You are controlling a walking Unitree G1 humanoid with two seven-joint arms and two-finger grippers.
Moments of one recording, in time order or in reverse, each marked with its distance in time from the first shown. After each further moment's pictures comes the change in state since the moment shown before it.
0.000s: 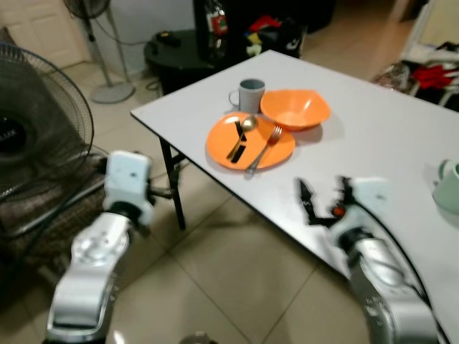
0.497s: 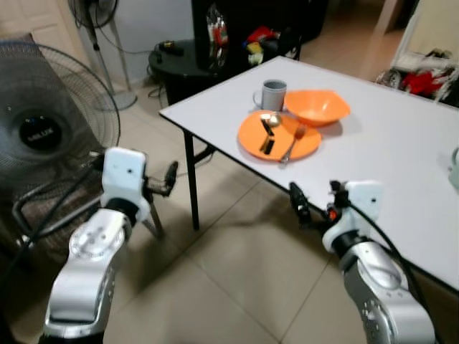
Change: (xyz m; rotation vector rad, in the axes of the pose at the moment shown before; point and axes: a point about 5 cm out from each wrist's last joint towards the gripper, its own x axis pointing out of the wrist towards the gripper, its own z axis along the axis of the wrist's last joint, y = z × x) left arm 0.004 0.002 0.003 0.001 -0.002 -0.008; right arm -0.002 0.001 -0.002 0.012 0.015 0.019
